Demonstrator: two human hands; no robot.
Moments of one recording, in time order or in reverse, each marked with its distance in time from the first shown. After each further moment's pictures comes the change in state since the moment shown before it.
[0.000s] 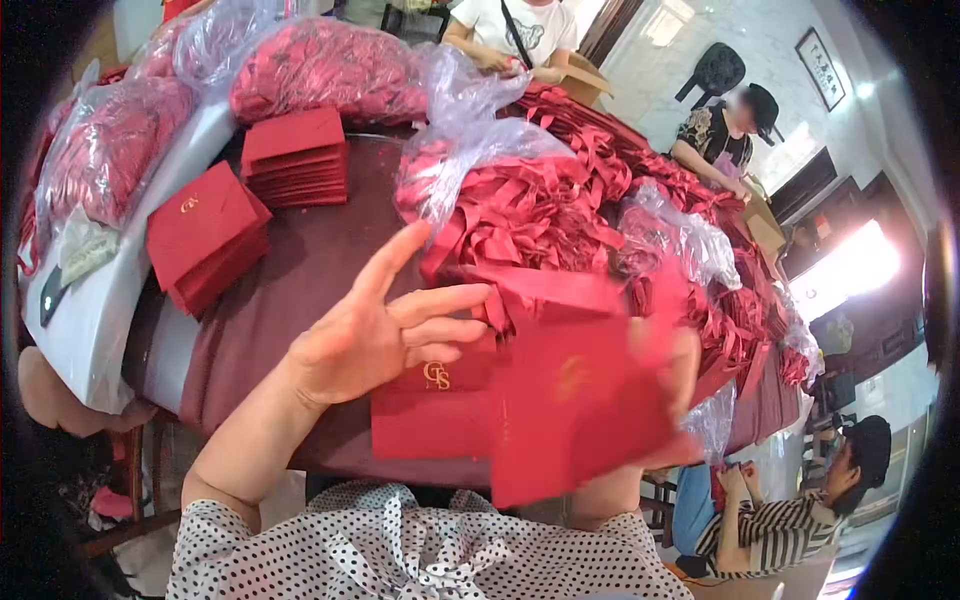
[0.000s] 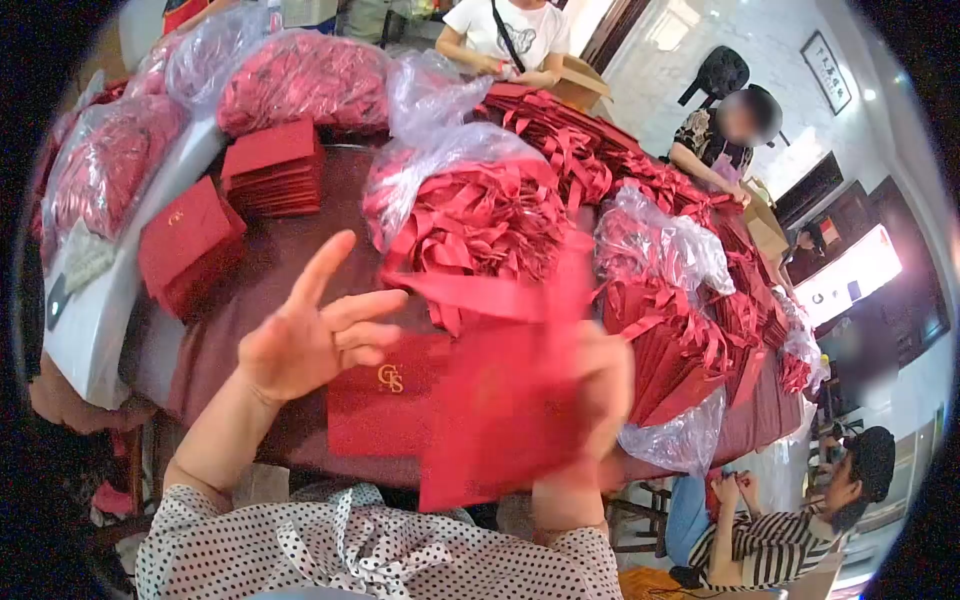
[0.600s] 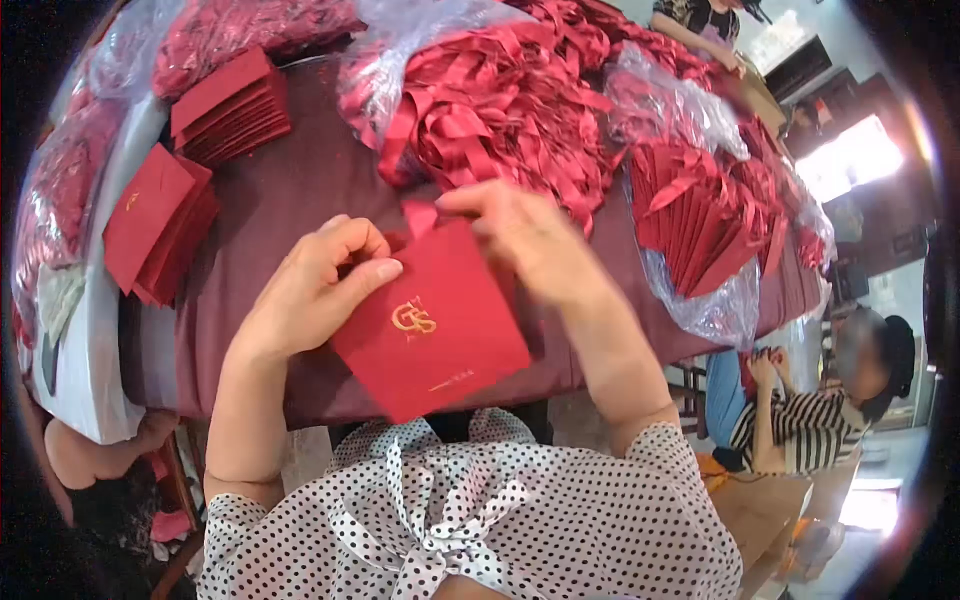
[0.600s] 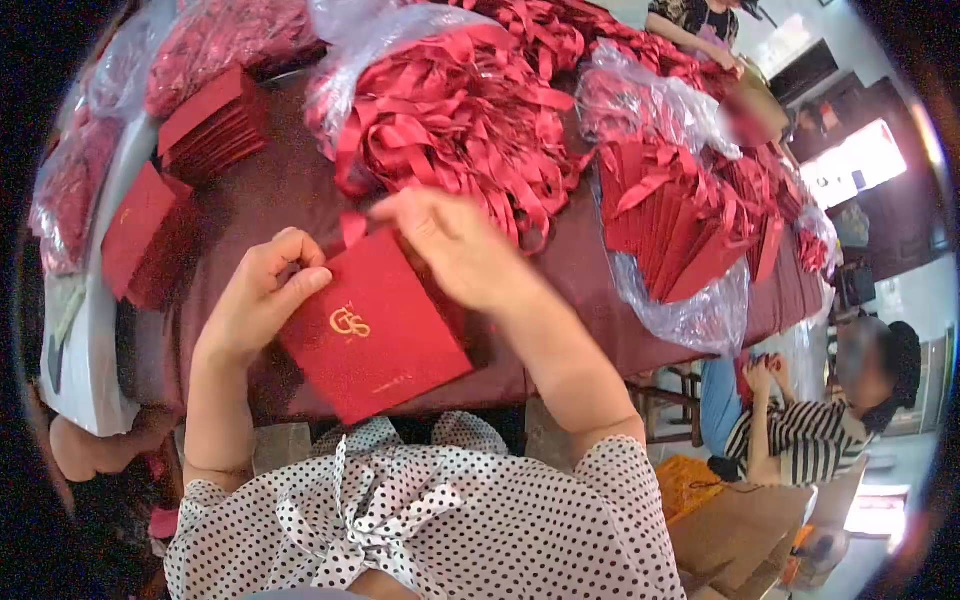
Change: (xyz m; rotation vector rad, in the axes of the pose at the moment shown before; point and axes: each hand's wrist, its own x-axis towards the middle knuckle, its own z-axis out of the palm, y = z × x) left_hand -0.008 -0.002 -0.014 1.383 0.238 -0.299; right_hand 0.023 0.049 0.022 -0.274 -0.591 0.348
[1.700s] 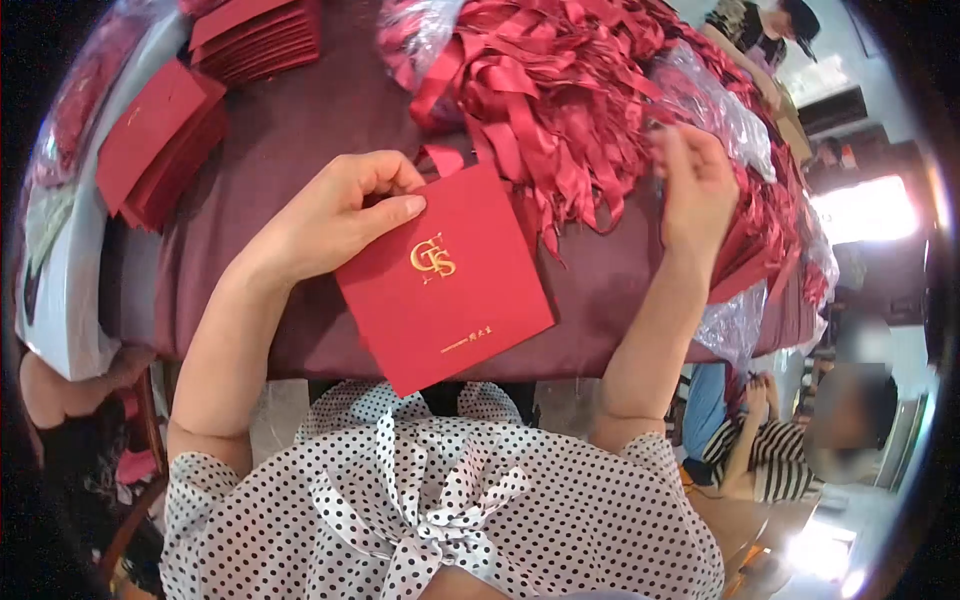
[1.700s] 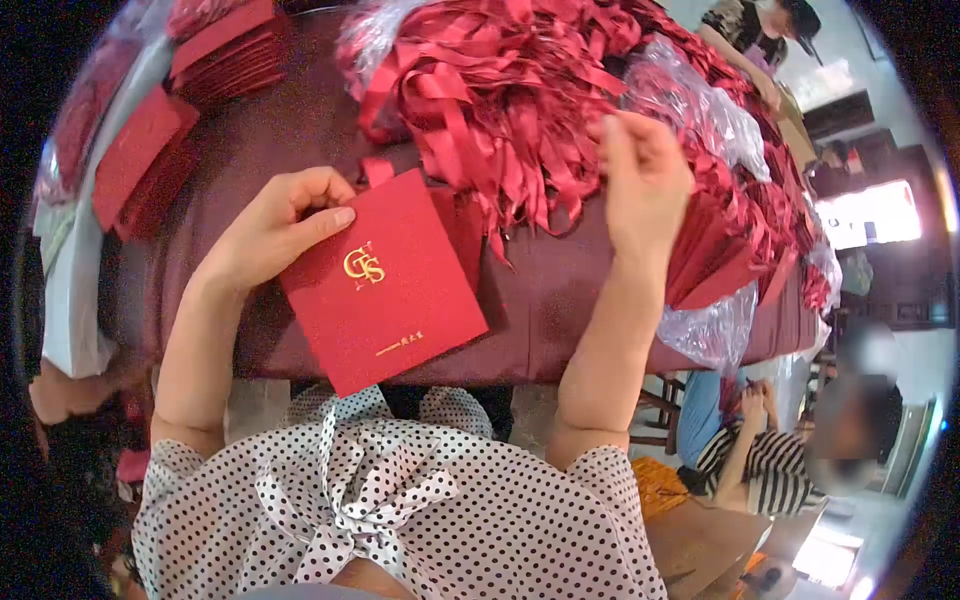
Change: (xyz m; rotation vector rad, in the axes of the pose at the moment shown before) left_hand 0.009 -0.016 0.007 -0.361 -0.136 -0.139; right_hand 0.000 0.009 -0.086 -0.301 0.696 -0.274
